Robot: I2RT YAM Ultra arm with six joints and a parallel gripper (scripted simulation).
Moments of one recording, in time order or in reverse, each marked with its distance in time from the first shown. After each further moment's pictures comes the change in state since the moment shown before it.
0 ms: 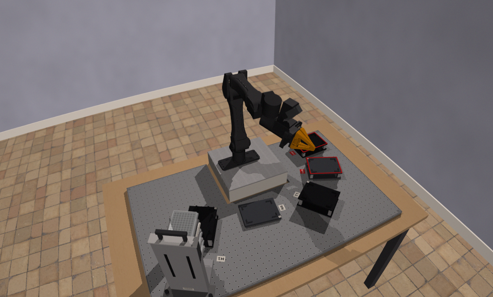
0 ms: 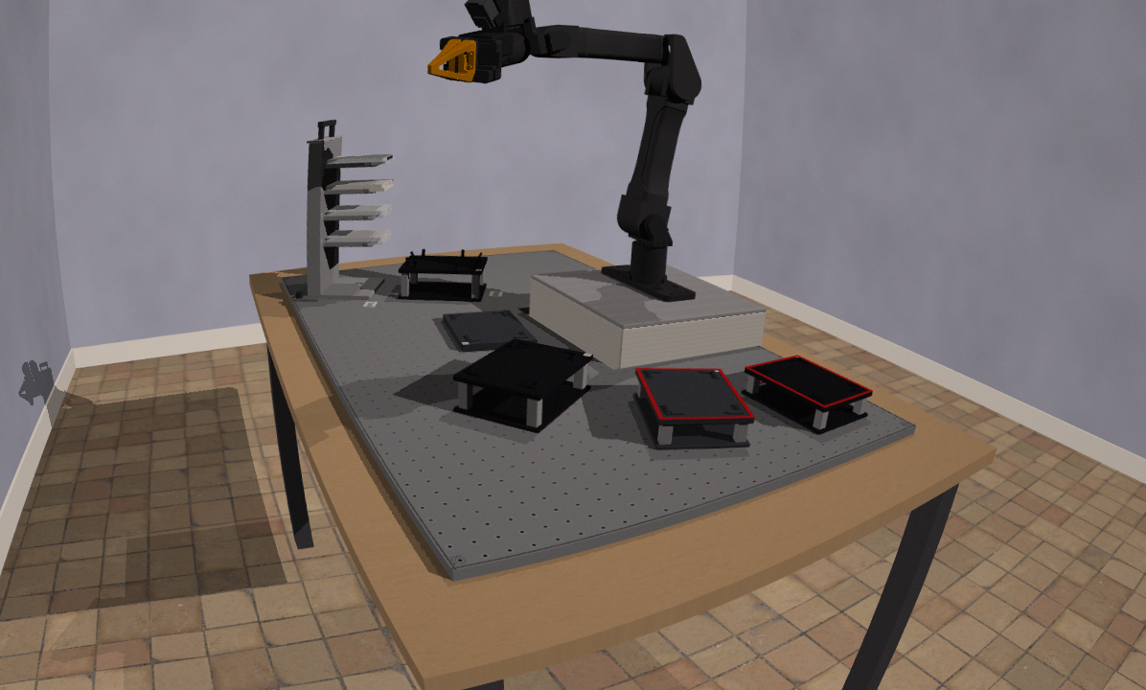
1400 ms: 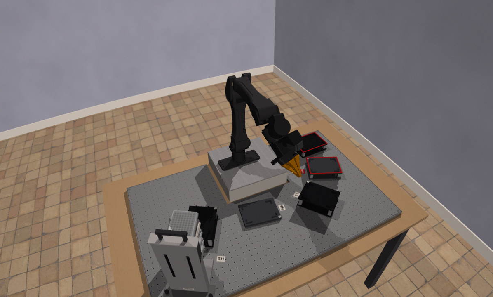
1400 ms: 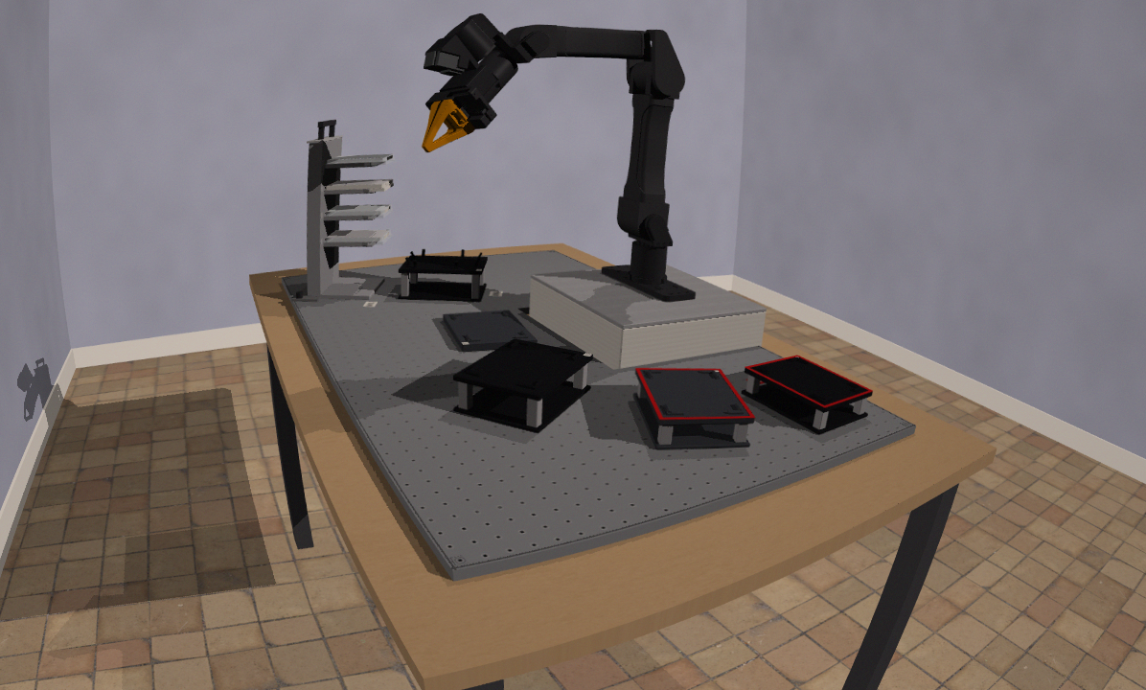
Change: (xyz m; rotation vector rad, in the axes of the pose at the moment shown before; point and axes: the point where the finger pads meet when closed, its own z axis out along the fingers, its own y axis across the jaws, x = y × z) arm 0.122 -0.007 0.001 0.096 0.526 0.304
